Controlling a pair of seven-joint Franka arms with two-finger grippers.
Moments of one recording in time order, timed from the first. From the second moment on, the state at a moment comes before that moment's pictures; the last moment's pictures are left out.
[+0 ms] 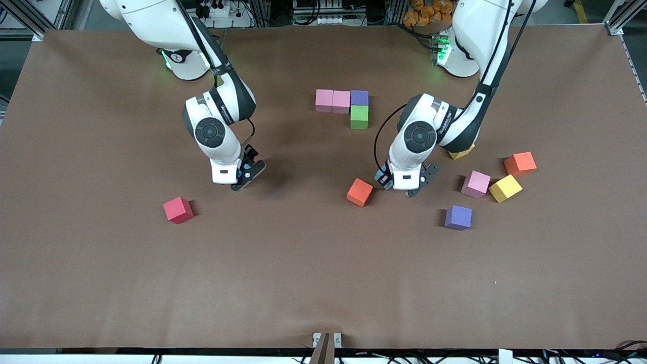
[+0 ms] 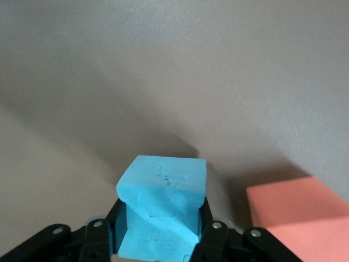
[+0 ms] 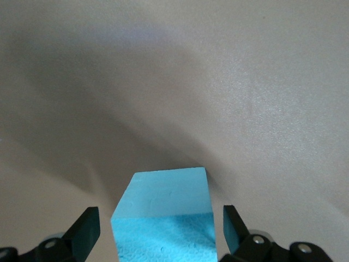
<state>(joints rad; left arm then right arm) -0.57 0.42 -0.01 -2.01 -0.11 2.32 -1.27 0.61 0.38 -0.13 -2.19 0.07 2.44 -0.33</state>
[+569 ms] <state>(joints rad) -0.58 0.37 -0.15 -2.05 -0.10 2.28 -1.17 0.61 0.38 -0.13 -2.19 0.07 2.44 -0.33</state>
